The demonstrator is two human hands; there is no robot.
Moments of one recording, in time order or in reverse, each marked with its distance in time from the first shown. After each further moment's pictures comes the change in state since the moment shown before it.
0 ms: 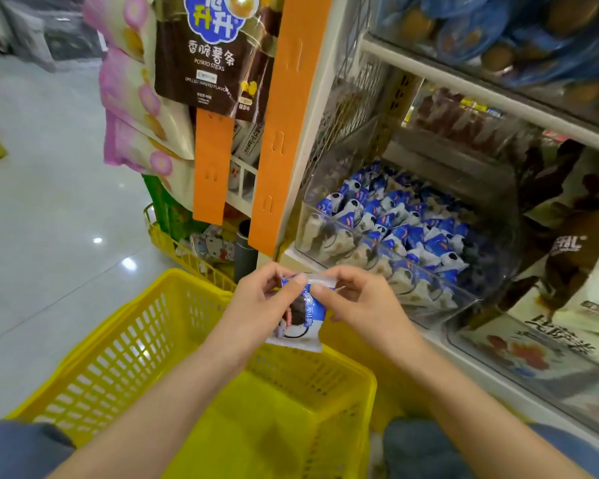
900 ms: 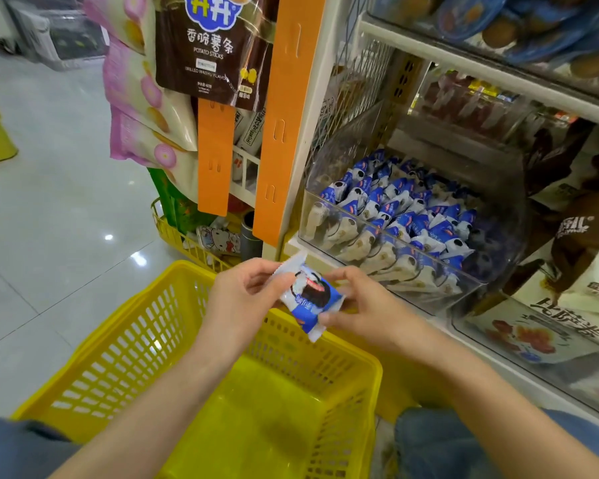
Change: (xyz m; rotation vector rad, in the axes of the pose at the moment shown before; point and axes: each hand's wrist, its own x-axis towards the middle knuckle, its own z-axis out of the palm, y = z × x) left_hand -0.011 -0.006 -0.011 0.114 0.164 0.085; right_hand -0.011 0.006 -0.007 -0.170 -0.265 0.263
